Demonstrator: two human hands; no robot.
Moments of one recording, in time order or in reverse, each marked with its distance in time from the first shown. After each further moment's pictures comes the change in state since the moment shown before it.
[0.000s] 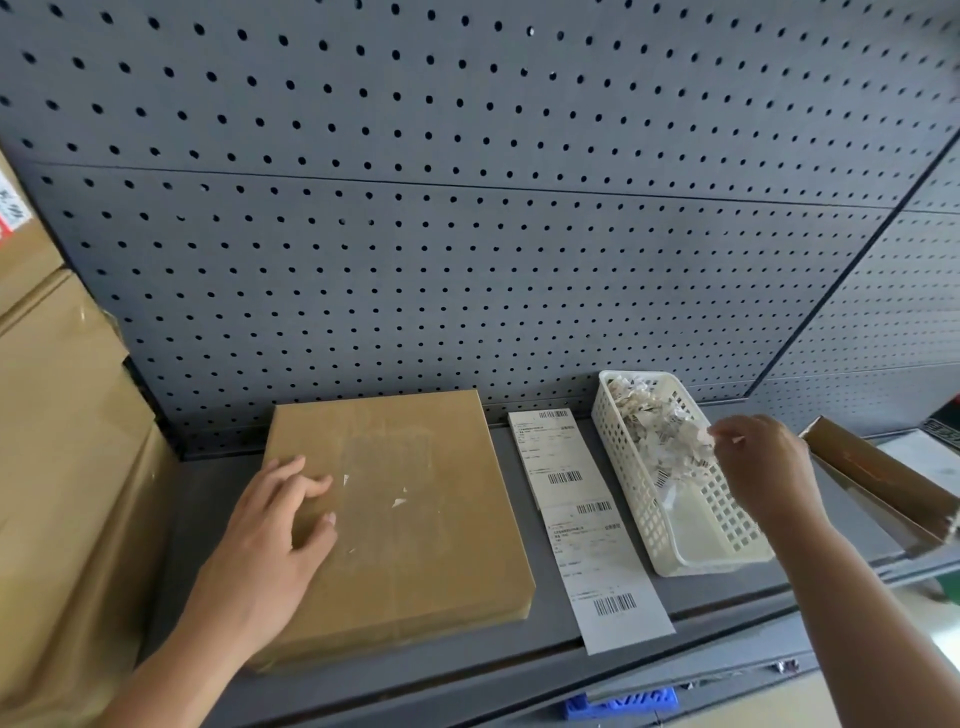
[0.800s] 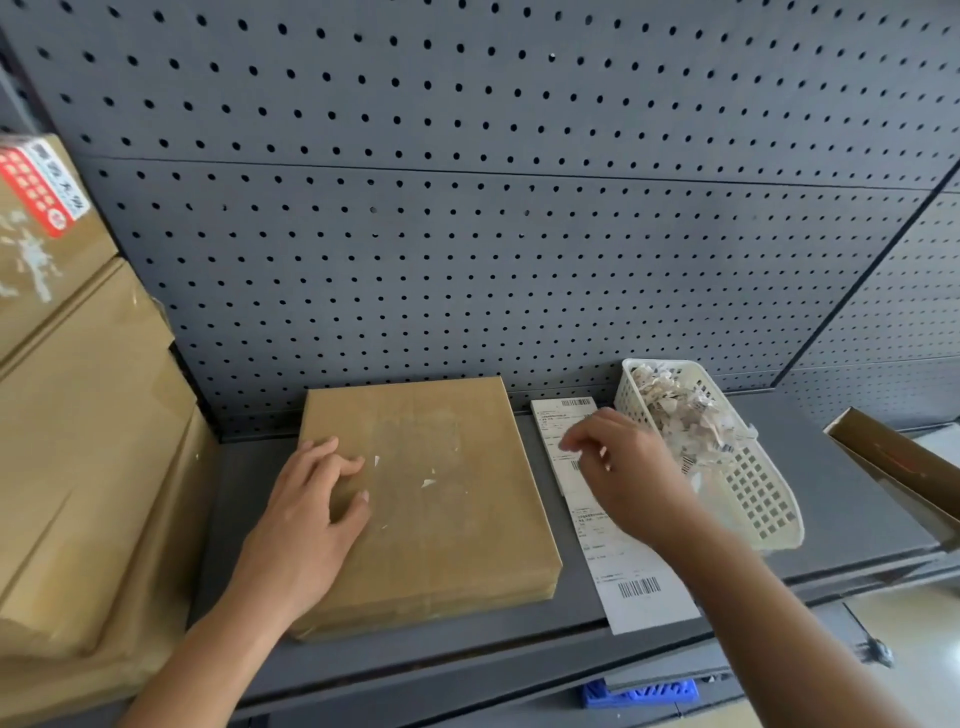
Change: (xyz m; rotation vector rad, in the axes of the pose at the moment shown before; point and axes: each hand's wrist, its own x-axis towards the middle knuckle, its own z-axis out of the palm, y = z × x) left_hand -0.002 0.005 -0.003 -0.013 -0.033 -0.011; right_hand -0.080 -0.130 0.017 0.334 -0.232 -0.483
